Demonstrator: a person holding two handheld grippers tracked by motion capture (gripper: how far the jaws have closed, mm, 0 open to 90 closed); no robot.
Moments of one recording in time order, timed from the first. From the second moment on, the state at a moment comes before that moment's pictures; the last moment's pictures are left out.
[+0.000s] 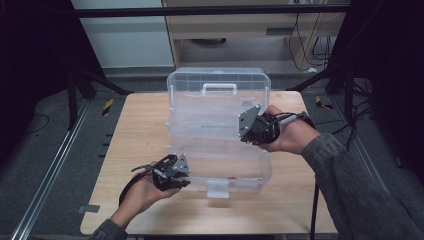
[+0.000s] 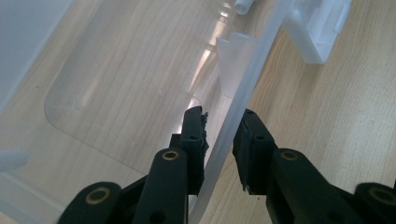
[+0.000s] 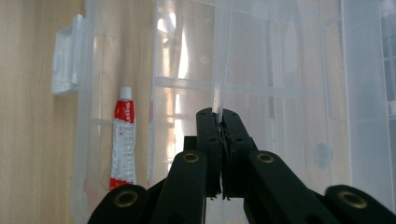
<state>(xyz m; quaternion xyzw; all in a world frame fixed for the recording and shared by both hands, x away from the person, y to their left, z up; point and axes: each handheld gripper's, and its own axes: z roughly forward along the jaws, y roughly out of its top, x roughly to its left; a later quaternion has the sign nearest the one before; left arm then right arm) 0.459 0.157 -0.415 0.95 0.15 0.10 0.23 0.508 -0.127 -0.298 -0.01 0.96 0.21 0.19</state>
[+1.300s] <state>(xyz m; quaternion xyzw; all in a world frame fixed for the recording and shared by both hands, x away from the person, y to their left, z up) 0.443 0.153 -0.419 0.95 0.16 0.12 0.24 0.483 -0.130 -0.313 -0.02 0.96 0.19 0.18</state>
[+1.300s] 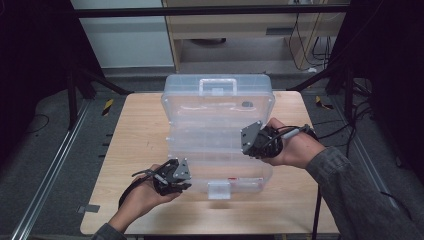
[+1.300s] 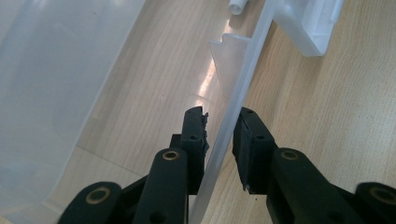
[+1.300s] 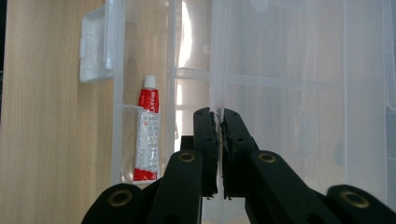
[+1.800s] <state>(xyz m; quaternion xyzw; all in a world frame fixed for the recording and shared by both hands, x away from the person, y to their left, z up) 0.439 0.152 -0.419 0.94 0.16 0.12 0.26 0.484 -0.130 -0.313 -0.02 0.97 0.19 0.18</state>
